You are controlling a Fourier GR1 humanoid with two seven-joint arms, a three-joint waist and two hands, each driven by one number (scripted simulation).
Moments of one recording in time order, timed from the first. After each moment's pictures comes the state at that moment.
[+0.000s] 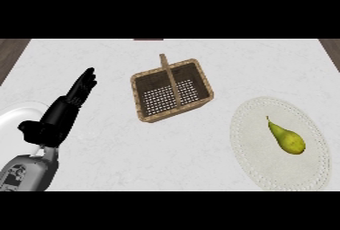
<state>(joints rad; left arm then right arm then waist) -0.21 0.40 -0.17 -1.53 0.15 0.02 -0.02 -0.16 -1.23 -0.11 -1.62 0.16 0.69 -0.43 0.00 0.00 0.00</state>
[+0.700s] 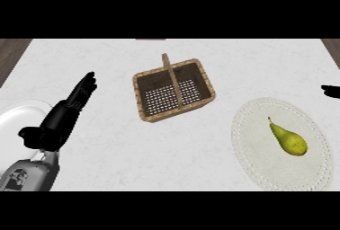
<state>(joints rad) -0.18 0.36 -0.14 -1.54 0.11 -0.03 -0.04 -0.17 -1.01 0.00 -1.47 0.30 0.56 -0.52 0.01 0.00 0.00</state>
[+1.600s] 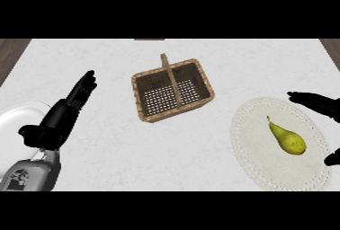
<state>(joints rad) -0.18 0.29 -0.07 -1.56 0.04 -0.09 0.00 -0.24 -0.77 0.04 -1.28 0.56 0.45 -0.67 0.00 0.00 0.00</state>
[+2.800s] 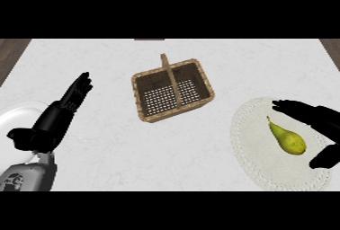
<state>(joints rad) -0.15 0.24 0.02 -1.58 -0.01 -0.19 0.00 -0.22 -0.64 0.03 -1.26 0.79 0.39 -0.68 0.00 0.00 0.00</state>
